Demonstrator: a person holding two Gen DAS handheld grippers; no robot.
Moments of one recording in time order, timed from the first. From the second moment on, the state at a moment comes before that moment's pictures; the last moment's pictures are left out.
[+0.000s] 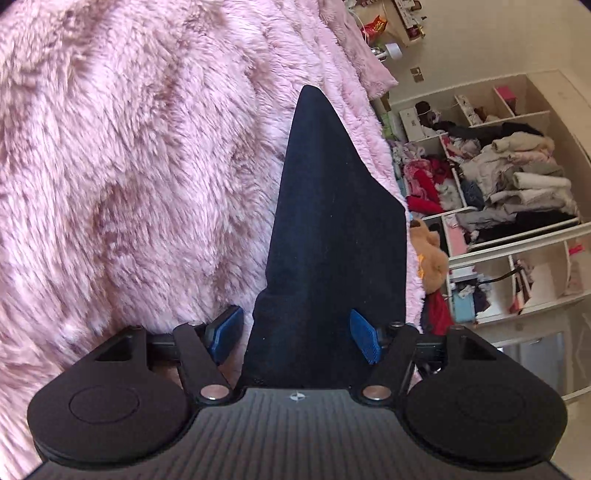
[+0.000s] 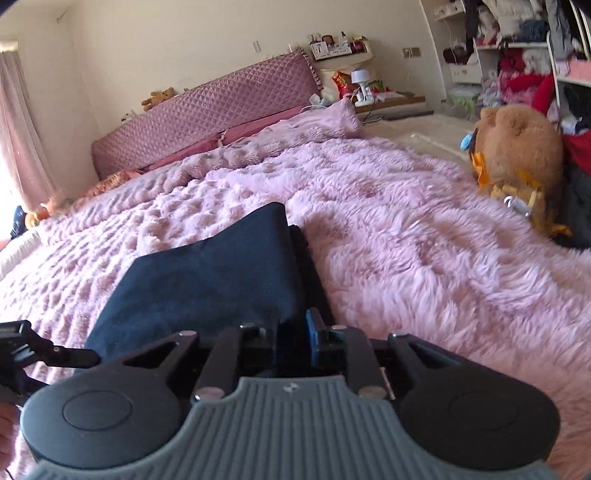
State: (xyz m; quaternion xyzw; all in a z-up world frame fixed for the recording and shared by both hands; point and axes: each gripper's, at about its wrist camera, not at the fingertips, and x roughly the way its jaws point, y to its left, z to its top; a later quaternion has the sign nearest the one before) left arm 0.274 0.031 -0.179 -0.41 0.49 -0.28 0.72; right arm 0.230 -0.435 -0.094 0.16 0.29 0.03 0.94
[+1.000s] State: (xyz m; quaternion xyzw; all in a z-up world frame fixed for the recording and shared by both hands) left arm 0.330 0.005 -0.209 -0.51 0.51 -0.28 0.64; right arm 0.250 -0.461 -0.120 0.30 0.33 0.08 0.89
